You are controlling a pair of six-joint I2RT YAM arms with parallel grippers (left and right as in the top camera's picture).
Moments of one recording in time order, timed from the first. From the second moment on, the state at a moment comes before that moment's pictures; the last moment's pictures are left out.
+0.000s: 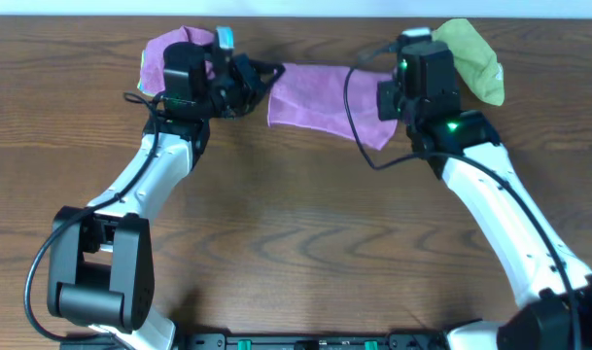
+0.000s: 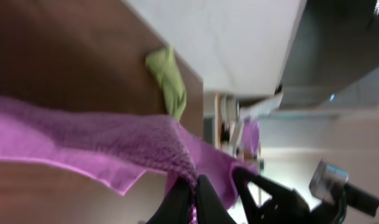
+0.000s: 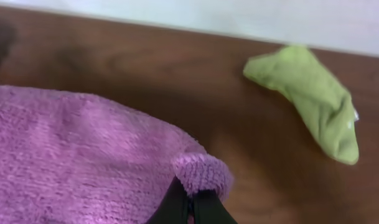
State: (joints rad) left arm -0.18 1.77 1.15 0.27 0.82 -1.14; right arm 0.30 1.55 1.31 -0.50 0.20 0.10
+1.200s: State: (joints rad) left arm -0.18 1.51 1.14 -0.96 0.90 -0.42; right arm 0.46 1.53 1.31 -0.98 0.00 0.15
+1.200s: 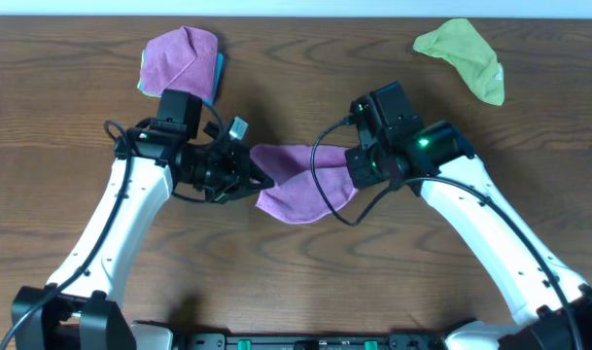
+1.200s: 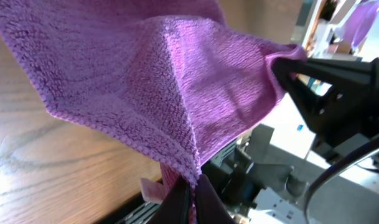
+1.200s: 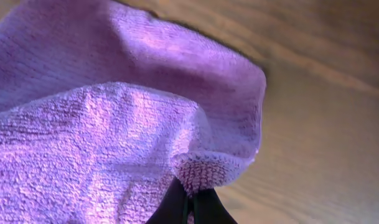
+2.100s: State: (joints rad) left arm -0.18 1.43 0.68 -0.79 0.88 -0.33; right arm 0.62 1.22 0.70 -0.73 -0.05 0.47
